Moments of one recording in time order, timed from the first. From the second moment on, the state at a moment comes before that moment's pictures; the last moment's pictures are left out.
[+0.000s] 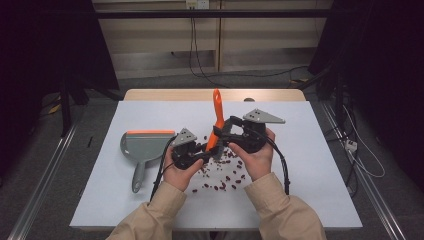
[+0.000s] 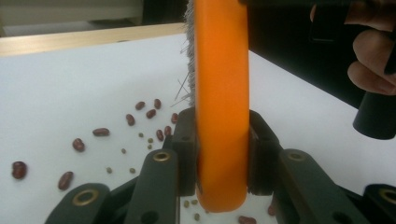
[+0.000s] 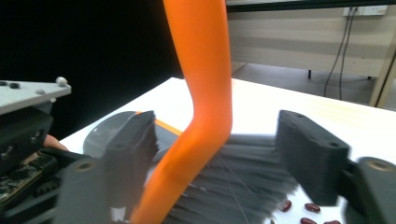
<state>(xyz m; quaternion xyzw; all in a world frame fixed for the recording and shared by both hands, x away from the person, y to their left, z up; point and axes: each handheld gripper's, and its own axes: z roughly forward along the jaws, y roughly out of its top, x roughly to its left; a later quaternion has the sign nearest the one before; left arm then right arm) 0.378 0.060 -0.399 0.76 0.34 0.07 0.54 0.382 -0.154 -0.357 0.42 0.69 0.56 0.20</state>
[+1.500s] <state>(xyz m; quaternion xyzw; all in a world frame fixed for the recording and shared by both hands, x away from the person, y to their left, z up) 0.358 0.048 -0.394 0.76 0.31 0.23 0.53 0.388 -0.120 -0.366 0.54 0.64 0.54 0.11</state>
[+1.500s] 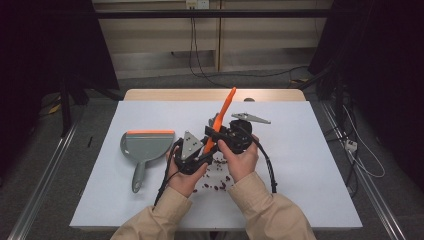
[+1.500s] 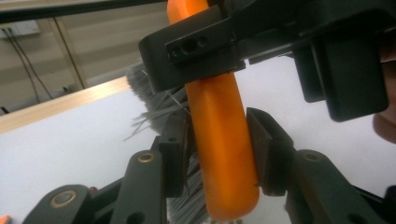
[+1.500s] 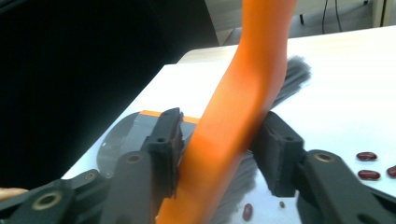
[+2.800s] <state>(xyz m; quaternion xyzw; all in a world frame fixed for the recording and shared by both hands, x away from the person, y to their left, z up) 0.369 0.112 -0.382 0.76 0.29 0.12 0.57 0.384 -0.229 -0.358 0.51 0.71 0.46 0.14</state>
